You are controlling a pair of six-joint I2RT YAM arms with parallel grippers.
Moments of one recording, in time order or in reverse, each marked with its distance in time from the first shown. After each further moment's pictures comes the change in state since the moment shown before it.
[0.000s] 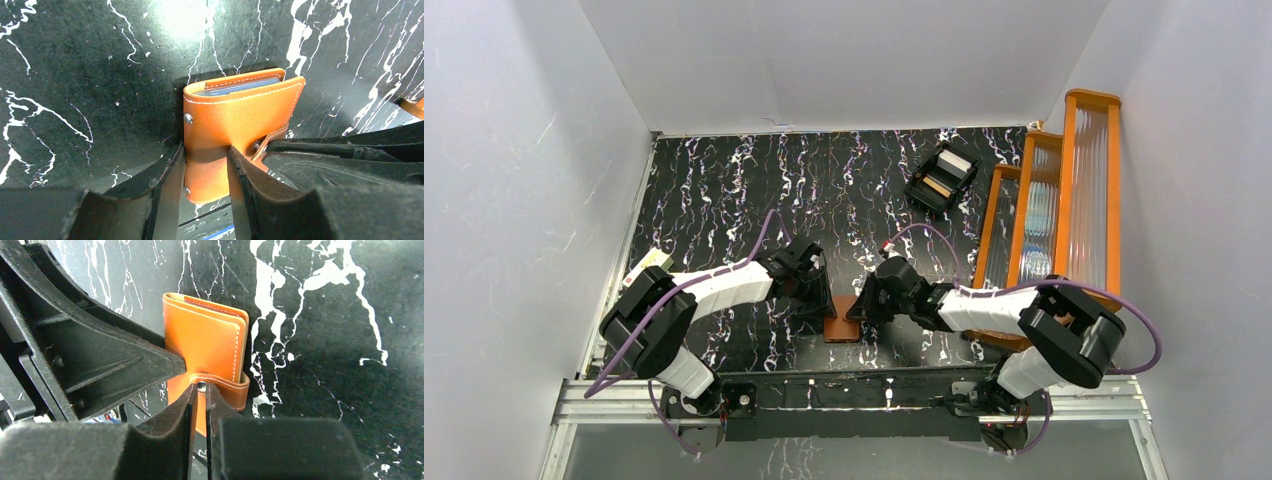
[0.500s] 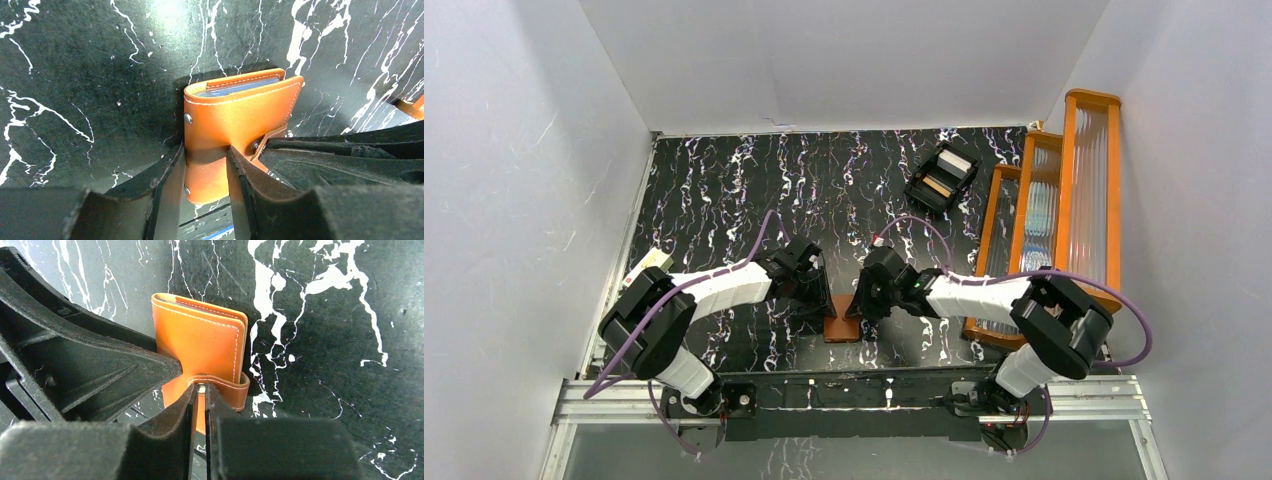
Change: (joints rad) left arm 0.003 -0.006 -0.013 0.016 0.006 -0.009; right arm 0.000 0.071 0.150 -0.209 -0.011 -0.037
